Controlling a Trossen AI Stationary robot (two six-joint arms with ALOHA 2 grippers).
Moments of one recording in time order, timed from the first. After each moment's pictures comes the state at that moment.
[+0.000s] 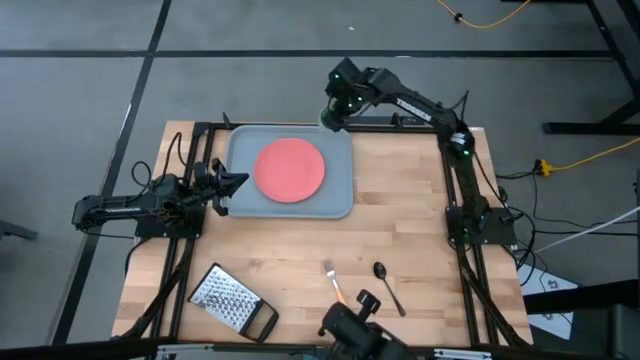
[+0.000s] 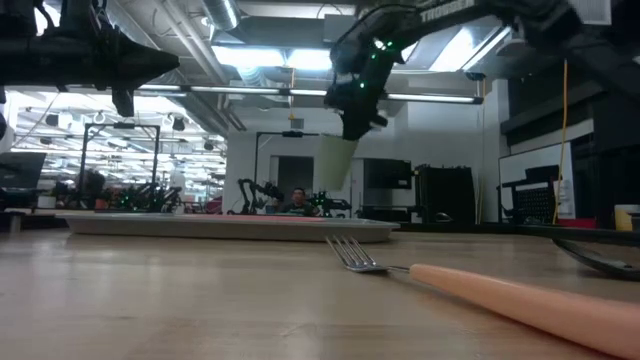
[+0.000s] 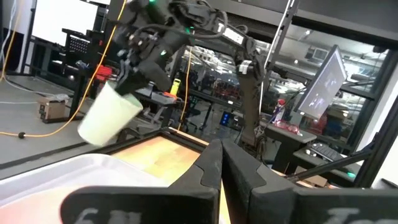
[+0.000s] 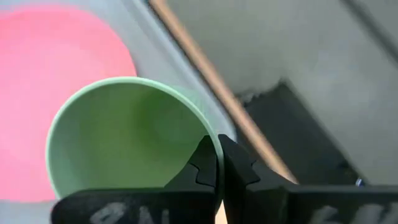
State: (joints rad) left arm 0.12 0.04 0.01 0.30 -0.23 -0.30; right arm -0.63 2.19 2.20 -1.08 0.02 -0.02
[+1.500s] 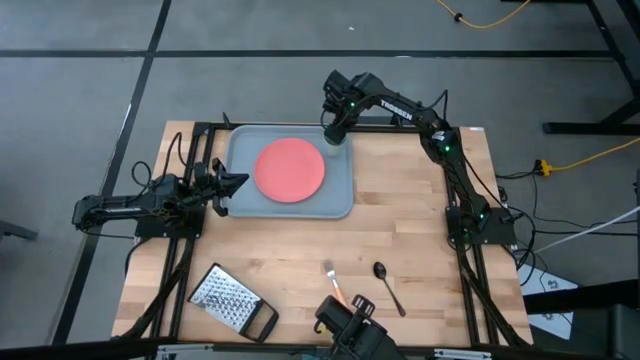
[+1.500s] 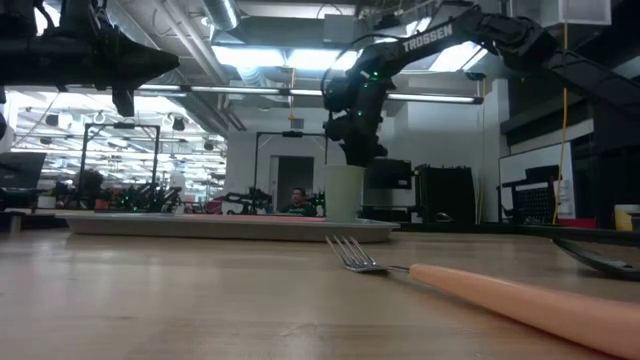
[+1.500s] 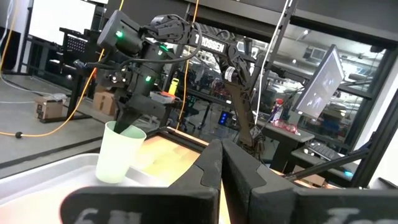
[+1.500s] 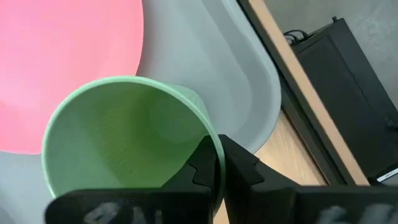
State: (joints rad) left arm 0.12 0.04 0.01 0.30 -0.22 -0.31; right arm -0.65 2.35 2.27 -1.24 -0.10 -0.06
